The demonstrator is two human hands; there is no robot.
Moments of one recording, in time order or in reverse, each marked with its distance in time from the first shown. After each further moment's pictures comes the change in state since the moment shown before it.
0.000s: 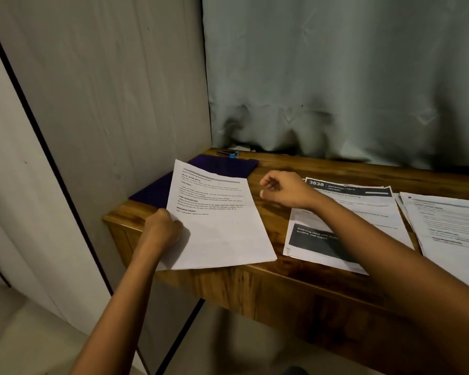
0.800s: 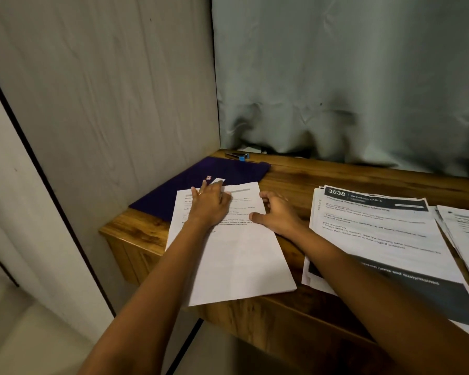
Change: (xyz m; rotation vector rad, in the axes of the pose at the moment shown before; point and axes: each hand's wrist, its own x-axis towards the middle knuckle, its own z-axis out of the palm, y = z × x) left_hand 0.113 0.053 0.069 0.066 -0.042 0.430; right_hand 0.057 0.028 0.086 0.100 0.112 0.223
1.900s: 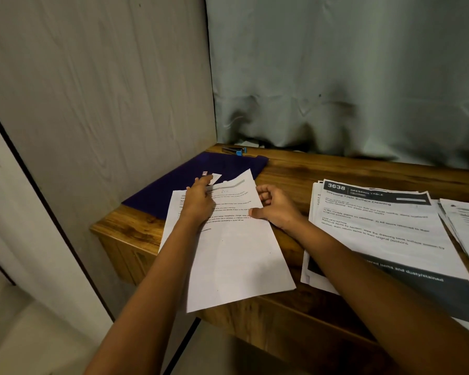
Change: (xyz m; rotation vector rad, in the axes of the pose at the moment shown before) left_hand 0.005 -0.012 0.005 -0.316 0.094 -0.156; right_hand -0.009 -0.008 -0.011 0.376 -0.067 0.034
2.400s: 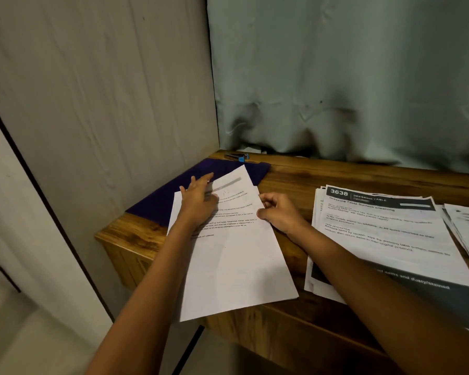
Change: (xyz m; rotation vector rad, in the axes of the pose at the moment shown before) left_hand 0.003 0.000 -0.019 0.066 -0.020 0.131; right_hand 0.004 0.004 0.000 0.051 0.008 -0.041
